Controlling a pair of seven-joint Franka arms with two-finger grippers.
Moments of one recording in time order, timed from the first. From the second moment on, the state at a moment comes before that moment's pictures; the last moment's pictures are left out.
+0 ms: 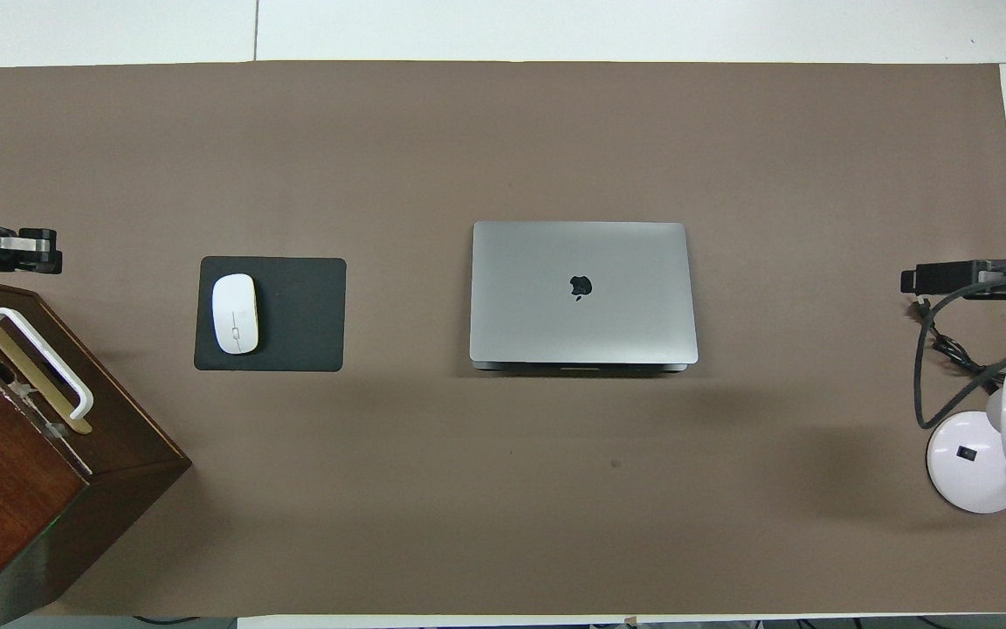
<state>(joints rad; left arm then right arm) -0.04 -0.06 -0.02 -1.70 0.00 1.74 0.02 -0.04 -0.18 -0.07 -2.07 0.20 2.05 -0.10</state>
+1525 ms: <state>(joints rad) -0.38 -0.35 -0.03 -2.67 -0.06 2.89 0.06 0.49 -0.25 -0.06 -2.61 1.15 2.95 0.16</state>
